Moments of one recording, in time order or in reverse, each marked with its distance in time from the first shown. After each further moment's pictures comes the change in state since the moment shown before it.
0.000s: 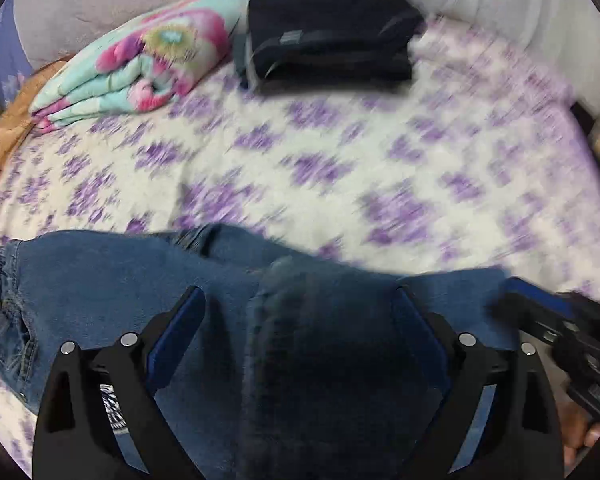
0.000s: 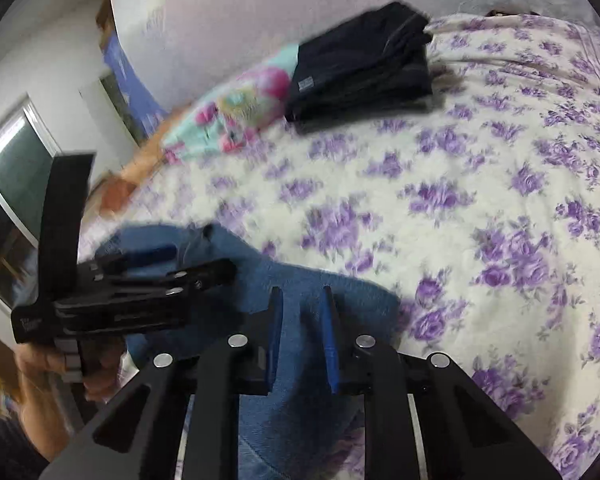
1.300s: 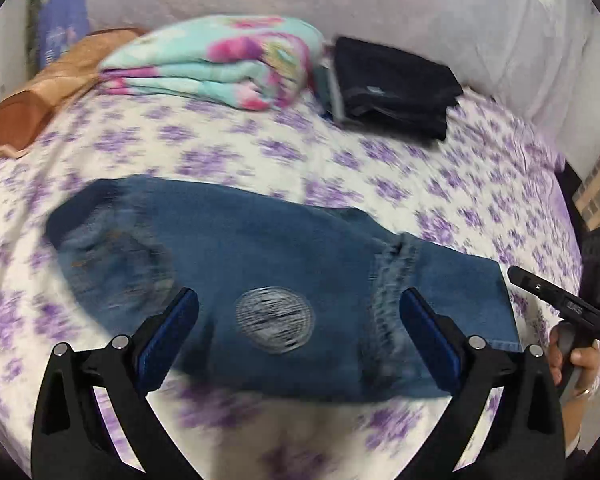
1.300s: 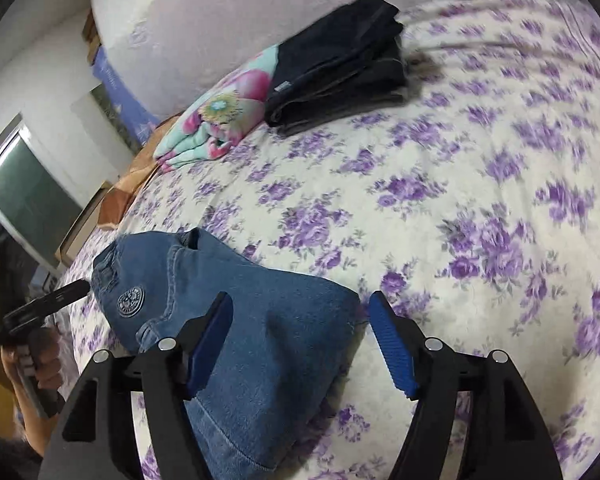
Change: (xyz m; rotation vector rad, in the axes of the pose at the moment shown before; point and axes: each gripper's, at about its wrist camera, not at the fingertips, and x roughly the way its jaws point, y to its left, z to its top) left arm -0.096 0.137 -0.061 -0.205 -0.127 -0.120; right arm -0.013 -0.030 0.005 0.095 -0.003 0.058
